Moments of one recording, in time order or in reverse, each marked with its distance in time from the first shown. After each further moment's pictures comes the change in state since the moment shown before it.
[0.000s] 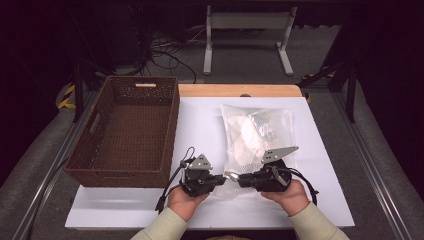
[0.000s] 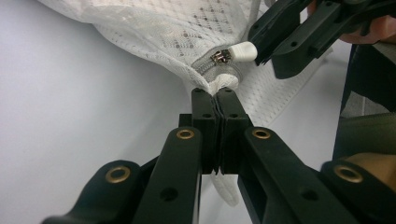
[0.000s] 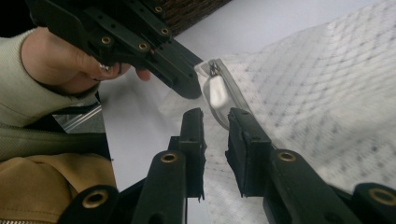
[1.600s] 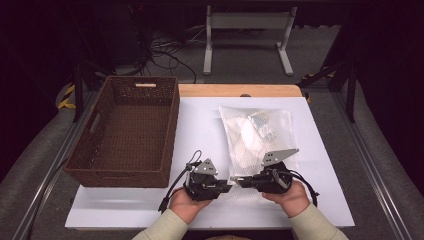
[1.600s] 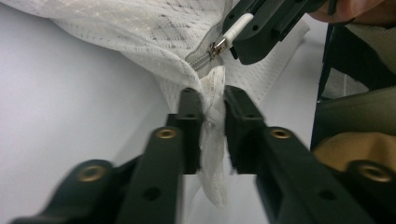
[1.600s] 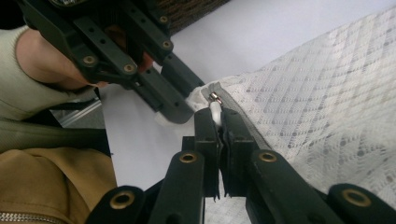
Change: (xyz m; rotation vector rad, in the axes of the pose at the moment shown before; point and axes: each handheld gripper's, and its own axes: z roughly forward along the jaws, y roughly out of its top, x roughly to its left) left arm -0.005 0.001 0.005 0.029 -0.086 0.023; right arm 0.005 -0.003 -0.003 0.005 -0.017 -0.038
